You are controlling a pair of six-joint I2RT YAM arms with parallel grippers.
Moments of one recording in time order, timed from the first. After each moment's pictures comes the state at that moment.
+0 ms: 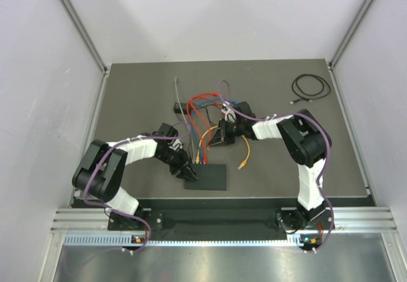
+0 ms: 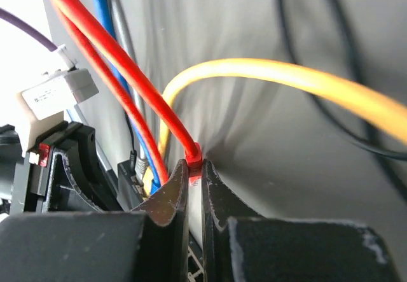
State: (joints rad) left arm -0.42 1.56 0.69 -0.48 0.71 -0.83; right arm 0.55 2.02 1.05 0.18 -0.67 0.69
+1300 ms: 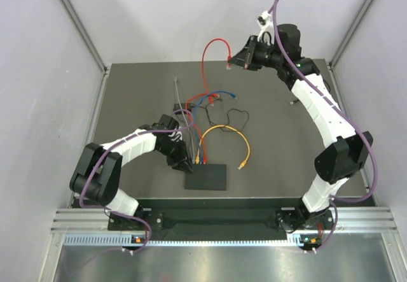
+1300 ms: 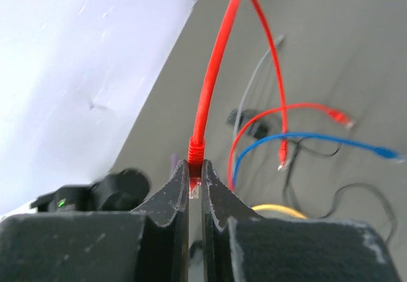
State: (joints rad) left arm -0.42 1.53 0.81 -0.60 0.51 -0.63; right arm 0.36 1.71 1.81 -0.42 -0.53 0.51
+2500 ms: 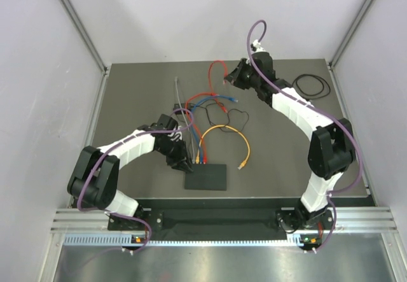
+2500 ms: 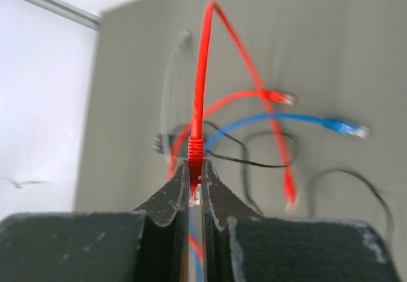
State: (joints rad) left arm -0.42 1.49 0.81 -0.61 0.51 -0.60; right arm 0.43 1.79 1.48 -0.11 -0.13 0.67
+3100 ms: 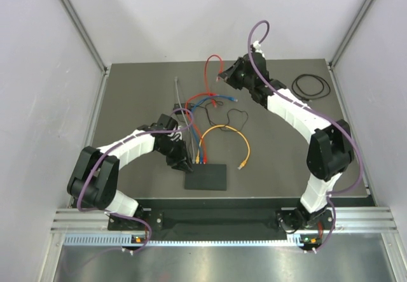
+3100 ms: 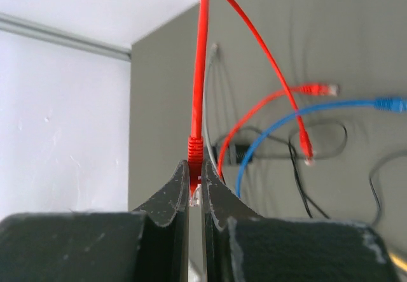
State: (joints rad) left arm -0.42 1.49 0.81 -0.61 0.51 -0.60; right arm 0.50 1.79 1.54 -0.11 0.00 0.90
